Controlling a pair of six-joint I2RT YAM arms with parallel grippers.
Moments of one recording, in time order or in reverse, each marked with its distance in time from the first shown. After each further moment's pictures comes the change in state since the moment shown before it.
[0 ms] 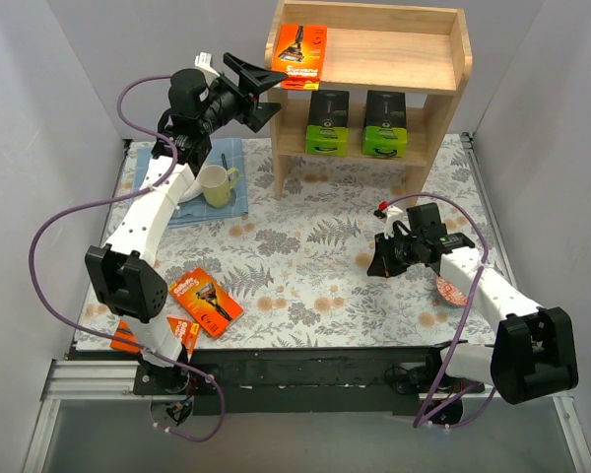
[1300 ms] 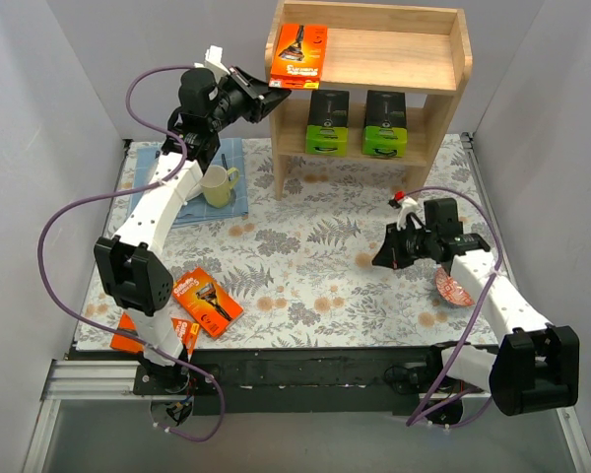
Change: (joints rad) left arm -0.018 0.049 0.023 0.043 -0.019 0.155; right arm -0.094 -0.083 -0.011 0.014 -0.073 0.012
